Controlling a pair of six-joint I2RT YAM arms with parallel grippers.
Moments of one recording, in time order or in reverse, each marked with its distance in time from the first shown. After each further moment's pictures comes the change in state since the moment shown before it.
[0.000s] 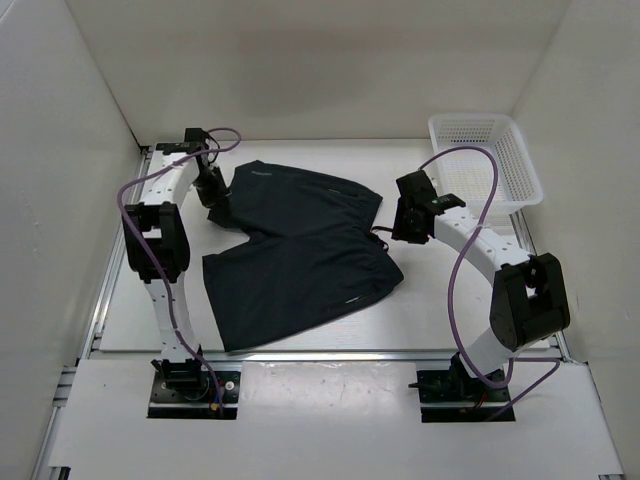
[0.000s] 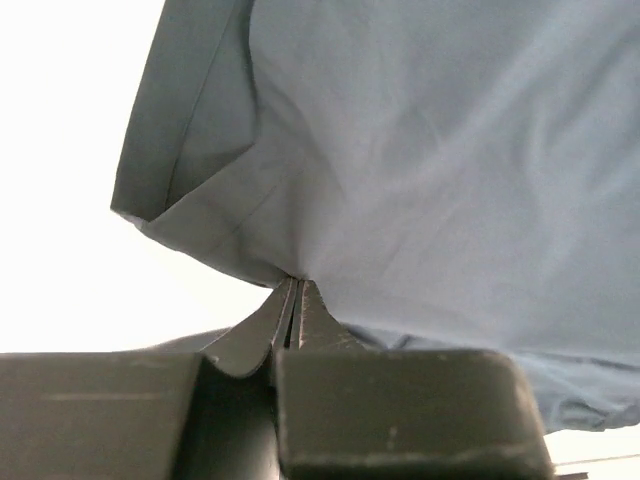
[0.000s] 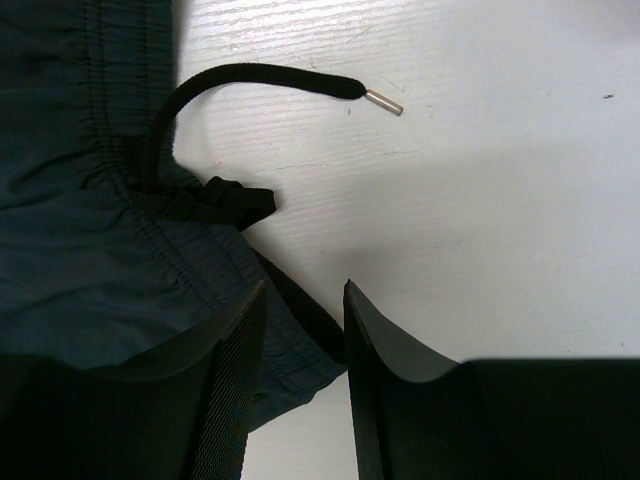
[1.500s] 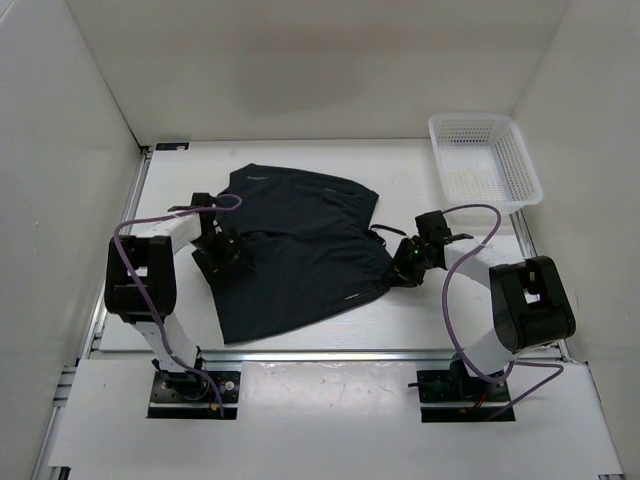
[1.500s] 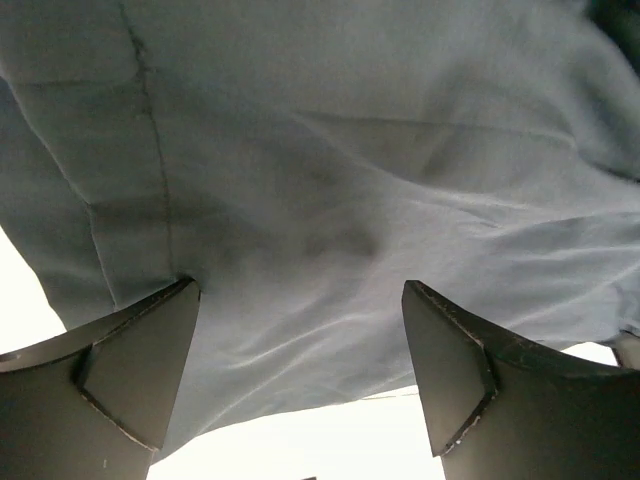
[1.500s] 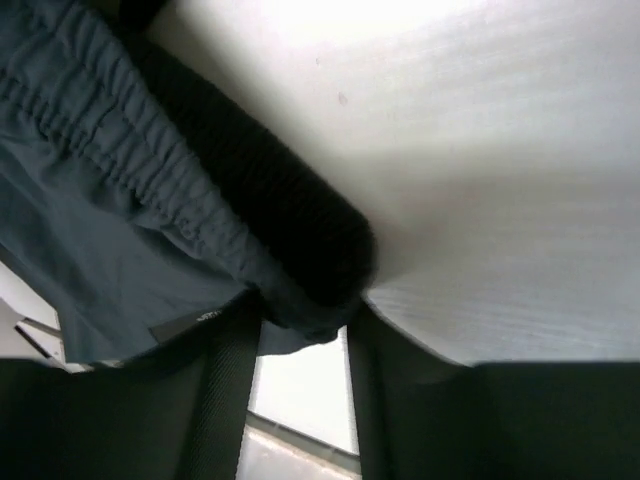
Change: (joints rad) left arm -0.041 -0.445 -0.850 0.238 0.100 -0.252; right arm -0.120 -0.030 -0.407 0.266 -0.536 0.214
